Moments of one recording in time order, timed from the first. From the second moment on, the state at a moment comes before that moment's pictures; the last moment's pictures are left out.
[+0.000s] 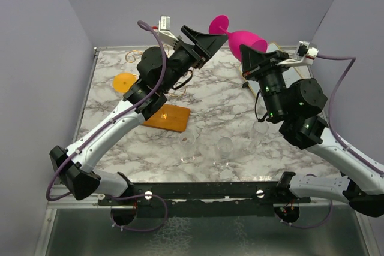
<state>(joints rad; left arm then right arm) -0.75 1.36 1.46 0.15 0.01 -1.13 0.96 1.04 1.29 0.18 0.69 0.35</state>
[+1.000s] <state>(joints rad) -0.76 1.38 1.47 0.27 -0.33 -1.26 0.96 0.98 1.23 0.25 0.39 0.45</state>
